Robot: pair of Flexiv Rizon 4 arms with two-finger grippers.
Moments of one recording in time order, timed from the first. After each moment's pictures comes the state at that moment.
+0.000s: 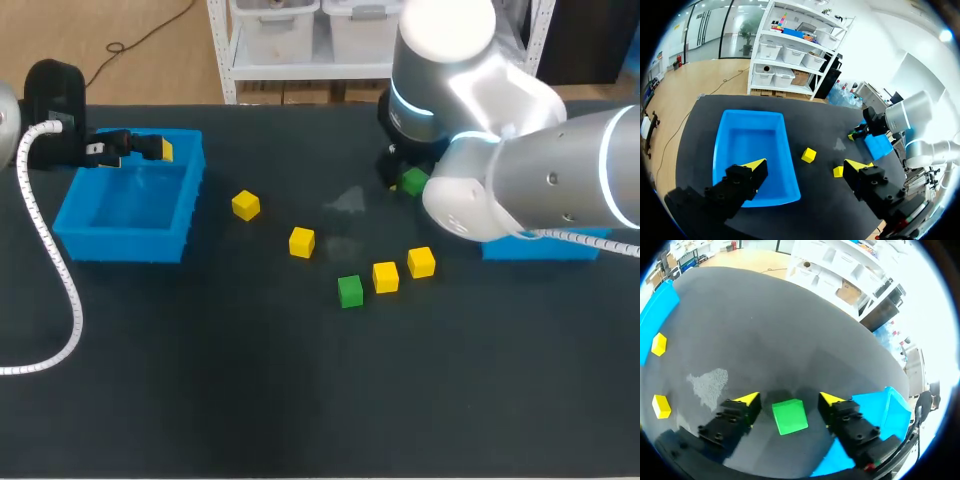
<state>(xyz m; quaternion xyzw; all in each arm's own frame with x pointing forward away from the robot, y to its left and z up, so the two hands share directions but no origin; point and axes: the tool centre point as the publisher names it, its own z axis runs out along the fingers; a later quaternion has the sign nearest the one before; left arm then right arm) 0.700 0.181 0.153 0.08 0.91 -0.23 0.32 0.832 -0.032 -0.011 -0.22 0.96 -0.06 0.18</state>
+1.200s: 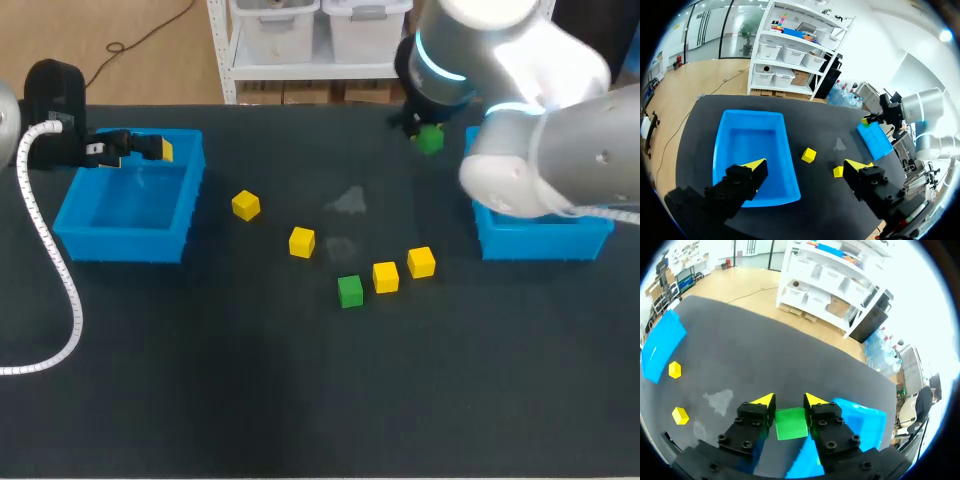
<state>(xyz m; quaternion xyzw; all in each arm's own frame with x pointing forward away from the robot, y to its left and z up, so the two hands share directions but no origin) 0.700 0.181 0.153 0.08 0.91 -0.23 0.32 0.846 -0.053 0.074 -0.19 0.95 -0.04 0.26</state>
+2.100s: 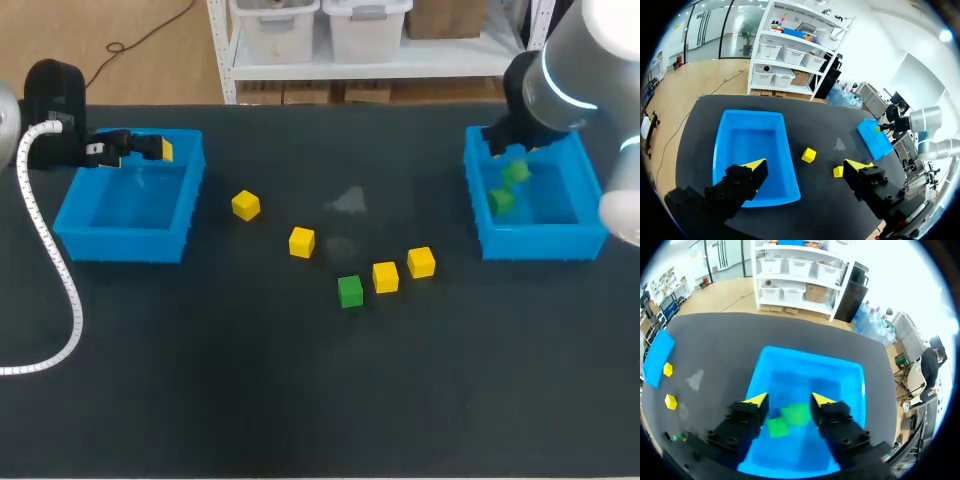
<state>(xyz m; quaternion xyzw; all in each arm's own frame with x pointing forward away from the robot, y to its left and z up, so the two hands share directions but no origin) 0.700 0.181 0.153 0.08 0.91 -0.23 0.32 0.803 -0.165 0.062 -0.08 0.96 -0.01 0.27</state>
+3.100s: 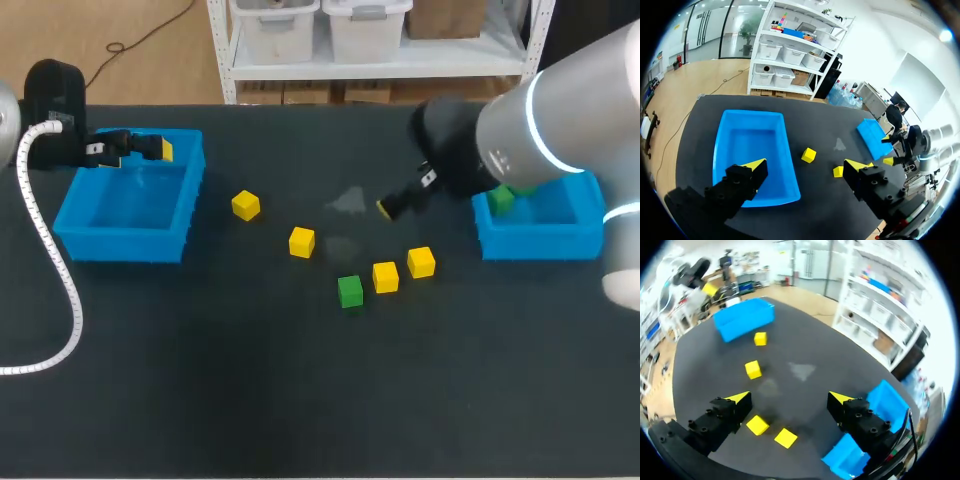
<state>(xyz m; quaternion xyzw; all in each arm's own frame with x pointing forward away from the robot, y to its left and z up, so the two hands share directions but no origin) 0.700 0.181 0.153 0.08 0.91 -0.23 0.32 0.685 0.009 0.093 -0.39 0.85 0.12 0.32</state>
